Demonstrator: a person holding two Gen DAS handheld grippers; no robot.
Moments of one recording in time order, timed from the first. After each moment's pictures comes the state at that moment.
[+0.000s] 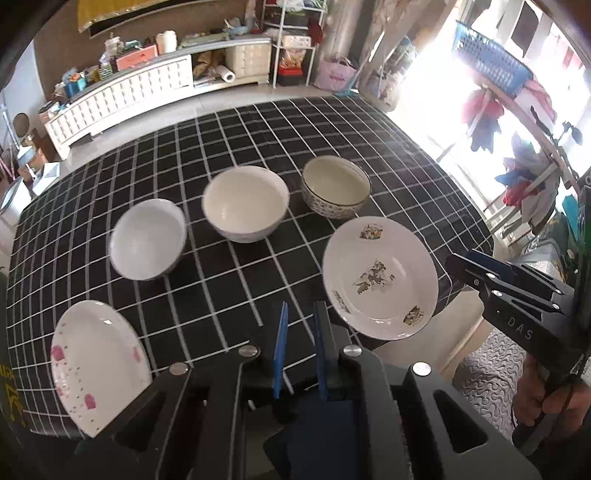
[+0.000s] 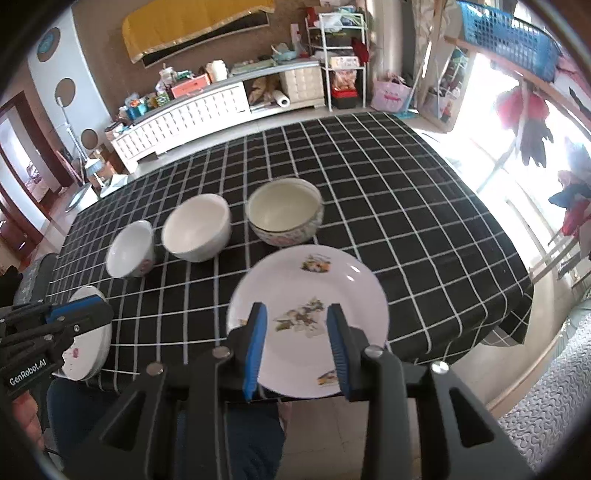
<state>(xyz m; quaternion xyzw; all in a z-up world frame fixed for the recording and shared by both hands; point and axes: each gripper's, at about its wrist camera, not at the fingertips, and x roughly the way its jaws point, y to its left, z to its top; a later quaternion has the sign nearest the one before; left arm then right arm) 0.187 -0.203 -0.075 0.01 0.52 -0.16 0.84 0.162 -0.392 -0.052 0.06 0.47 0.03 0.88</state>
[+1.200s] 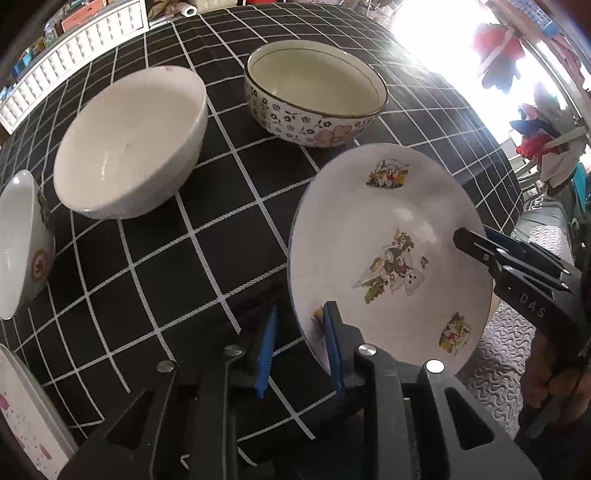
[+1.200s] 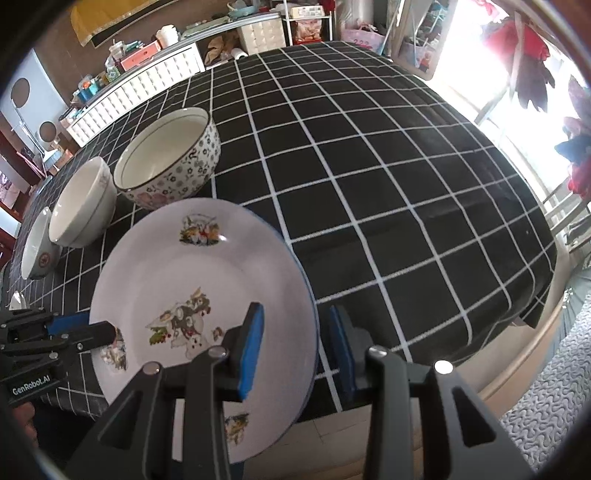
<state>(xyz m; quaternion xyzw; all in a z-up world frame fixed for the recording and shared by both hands) 0.266 -0.267 -0.209 0.03 0.63 -0.21 0.75 0.213 -0.456 -0.159 0.07 0.54 -0.01 0.84</state>
